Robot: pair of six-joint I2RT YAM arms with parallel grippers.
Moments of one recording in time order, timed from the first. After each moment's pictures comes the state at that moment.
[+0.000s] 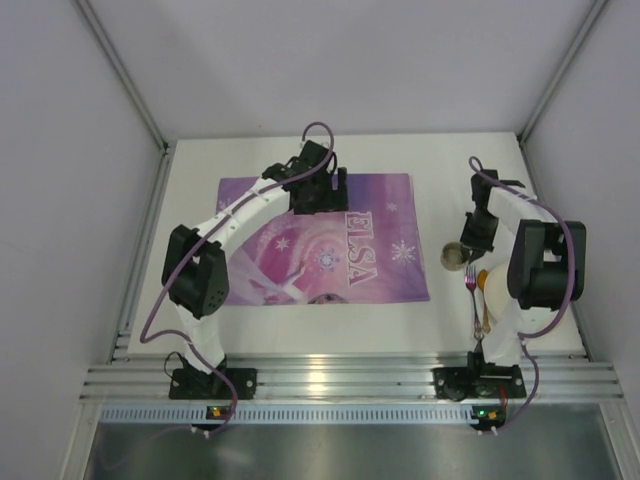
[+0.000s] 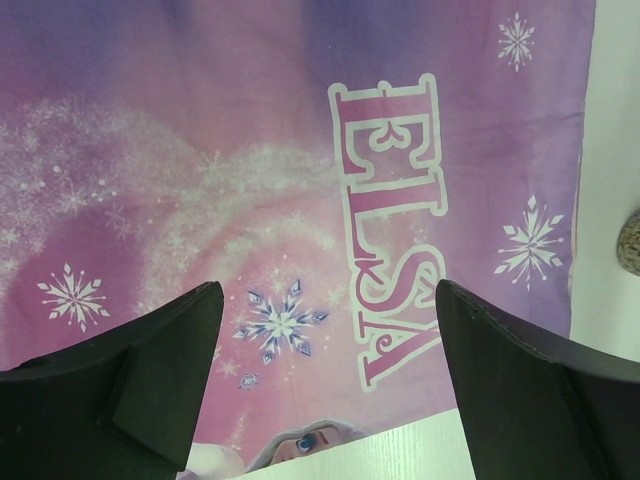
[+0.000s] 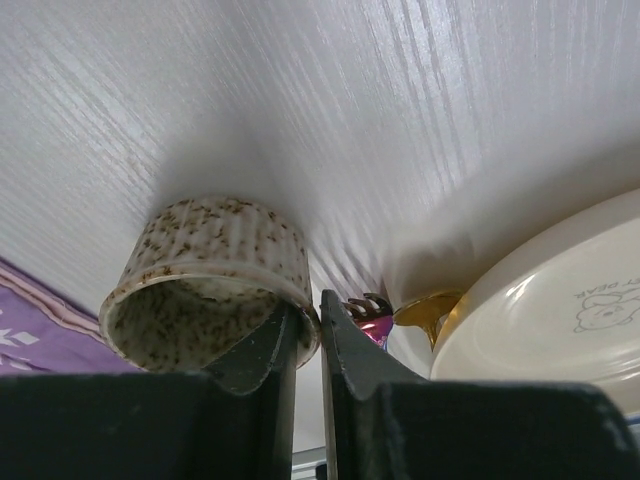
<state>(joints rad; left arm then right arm) -0.59 1.91 1.67 -0.67 -0.05 -0.55 -0.05 1.80 1.25 -0.93 0.10 0.35</state>
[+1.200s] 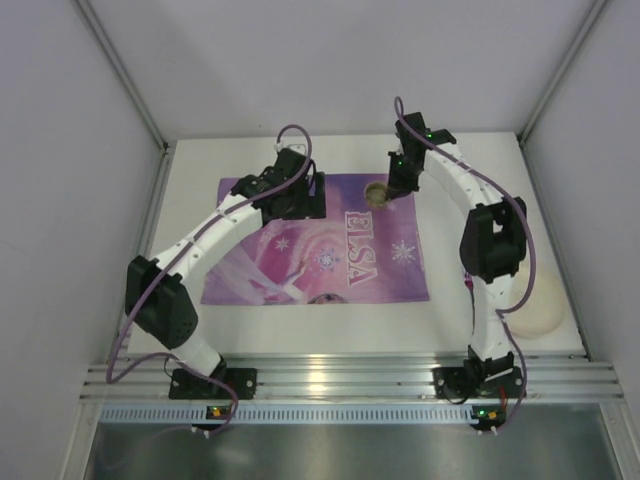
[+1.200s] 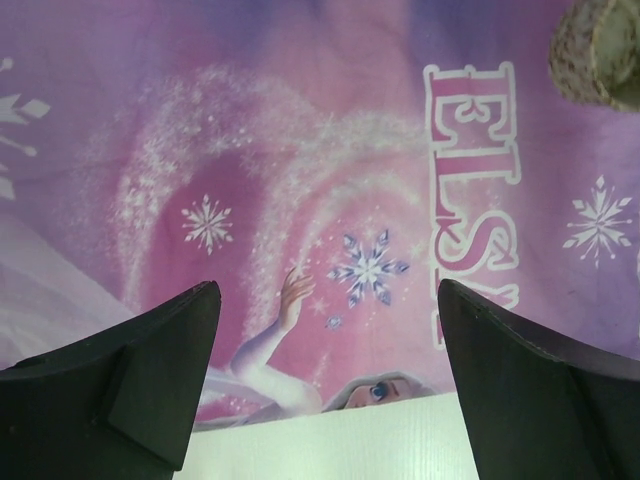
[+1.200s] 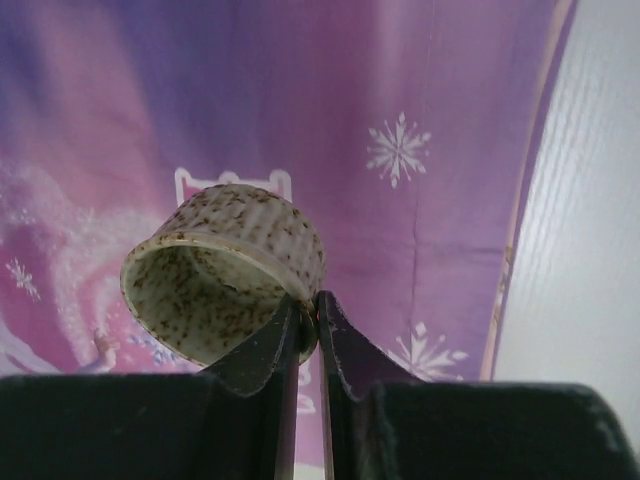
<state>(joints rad) -0.58 1.66 1.52 -0.72 -0.21 -0.49 0.30 2.08 1.92 -0.96 -0.10 0.41</state>
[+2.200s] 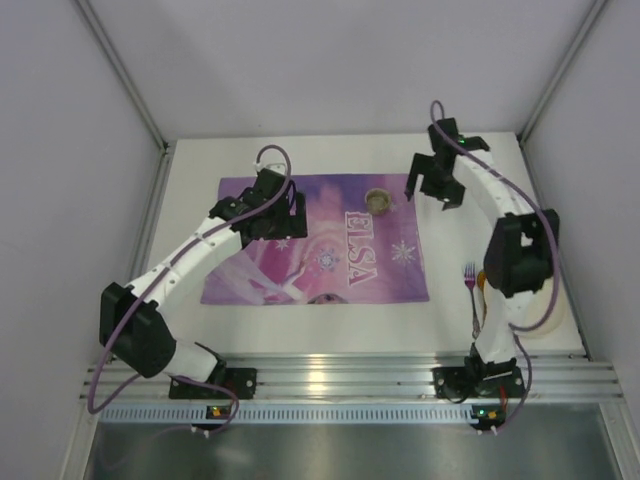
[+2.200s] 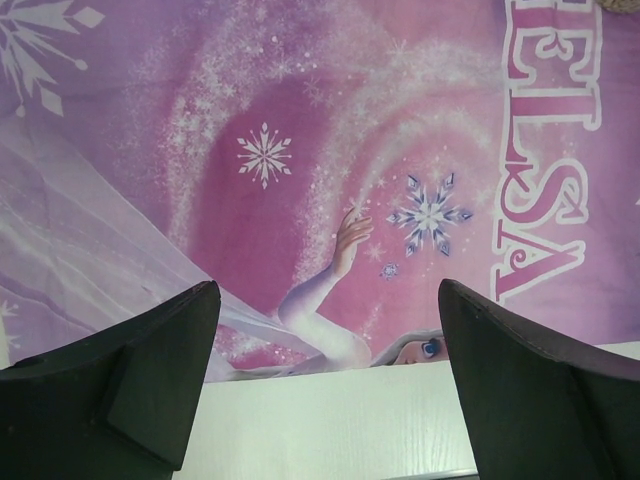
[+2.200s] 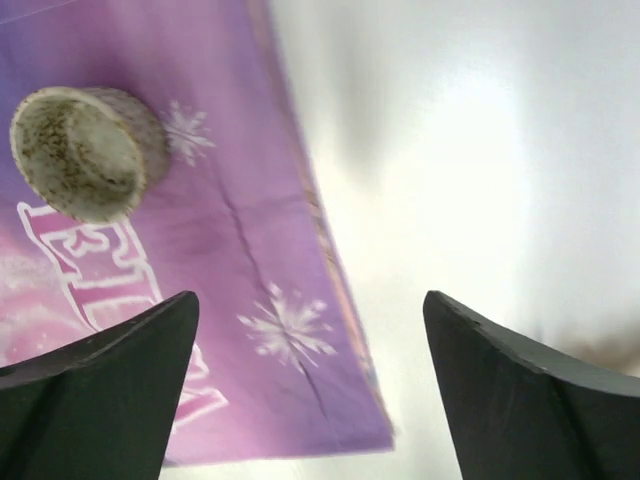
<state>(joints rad) -0.55 1.43 1.26 -0.73 -0.23 -0.49 0.23 2.01 1.79 -0.96 0.09 0.46</state>
